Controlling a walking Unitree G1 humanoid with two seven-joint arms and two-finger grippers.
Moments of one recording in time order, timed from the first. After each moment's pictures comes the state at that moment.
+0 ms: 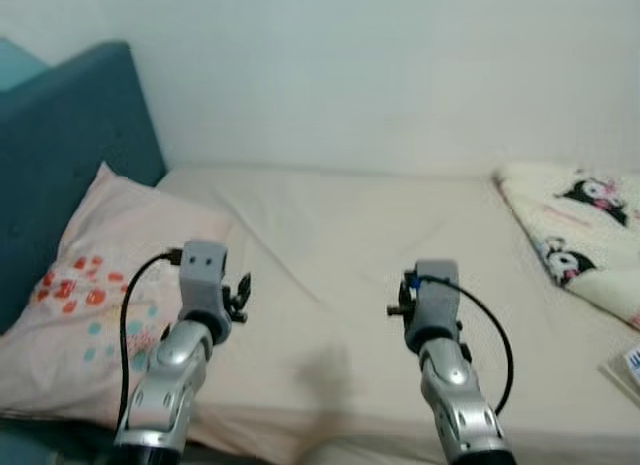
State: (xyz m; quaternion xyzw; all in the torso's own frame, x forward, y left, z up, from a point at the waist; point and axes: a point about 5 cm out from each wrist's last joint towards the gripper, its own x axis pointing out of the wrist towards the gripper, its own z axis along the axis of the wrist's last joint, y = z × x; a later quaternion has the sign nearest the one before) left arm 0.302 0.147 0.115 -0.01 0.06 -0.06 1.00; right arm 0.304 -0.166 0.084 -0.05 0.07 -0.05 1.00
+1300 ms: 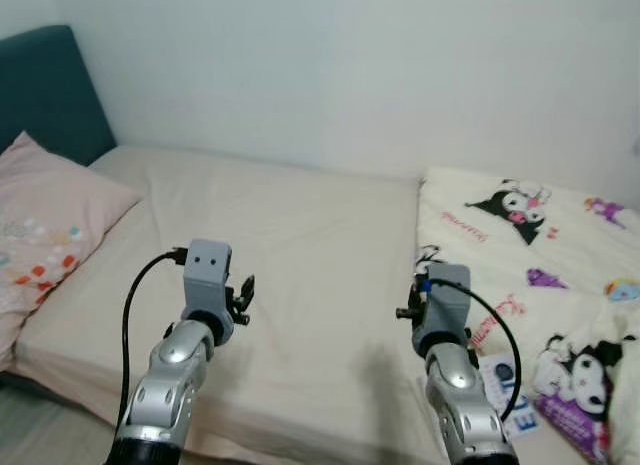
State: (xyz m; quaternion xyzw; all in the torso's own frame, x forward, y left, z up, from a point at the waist) left arm 0.306 0.149 0.116 0.00 0.06 -0.08 1.00; right arm 0.304 -0.169 0.087 -0.03 0.06 -0.07 1.00
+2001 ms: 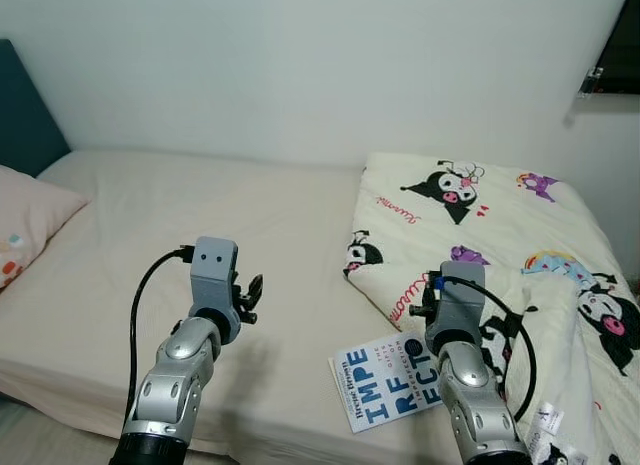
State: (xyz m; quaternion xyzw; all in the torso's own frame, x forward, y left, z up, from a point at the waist) left arm 0.309 0.143 0.118 -0.02 0.07 -0.08 0.99; right arm 0.303 -0.176 0.087 -0.04 0.06 -0.08 0.99
